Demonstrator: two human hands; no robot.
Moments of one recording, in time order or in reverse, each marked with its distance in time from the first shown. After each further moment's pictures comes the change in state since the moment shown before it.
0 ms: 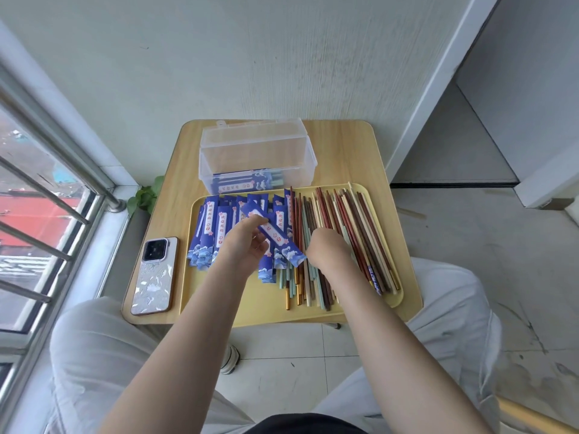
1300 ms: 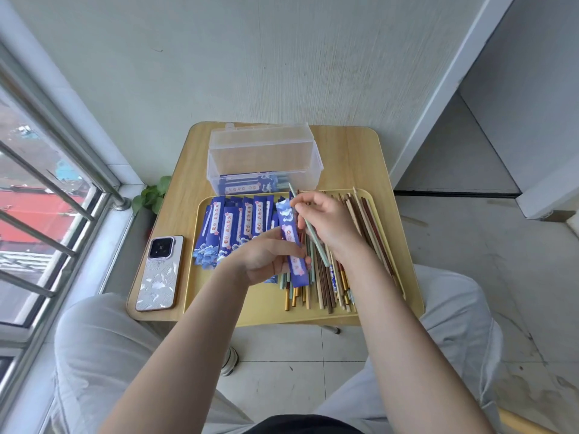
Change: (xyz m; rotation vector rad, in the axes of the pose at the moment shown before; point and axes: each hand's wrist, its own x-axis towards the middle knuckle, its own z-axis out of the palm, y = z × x) left_hand -0.033 0.006 0.009 0.356 -0.668 -0.098; right_hand -0.015 -0.005 -0.030 1.110 0.066 -0.474
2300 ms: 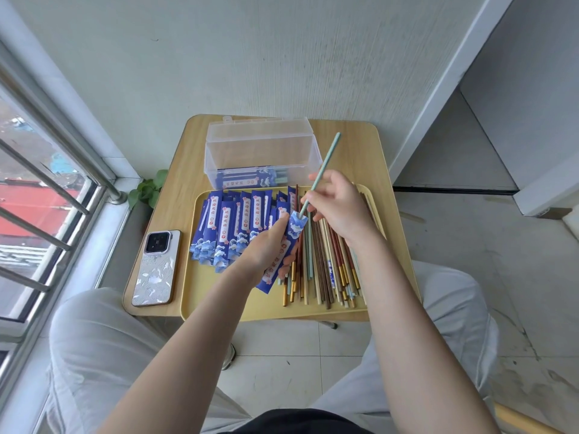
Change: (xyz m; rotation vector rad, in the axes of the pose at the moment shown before) left_hand 0.015 -0.021 -0.006 0.342 0.299 -0.035; right_hand 0.001 -0.017 -0.018 -0.130 0.066 -0.109
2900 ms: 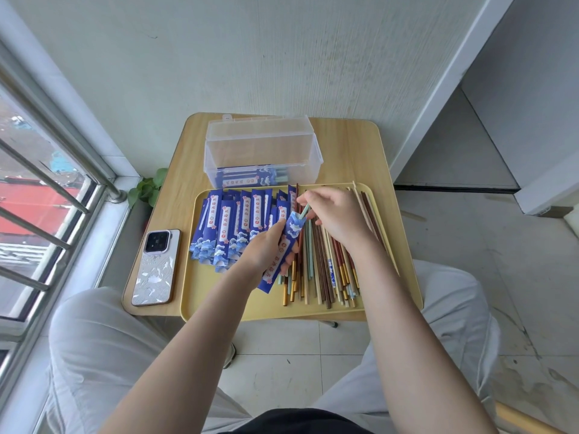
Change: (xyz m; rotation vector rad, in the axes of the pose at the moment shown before) left_hand -0.002 -0.001 0.004 -0.011 0.129 -0.002; right_hand -0.001 0.014 0.004 -0.234 0.005 -0.044
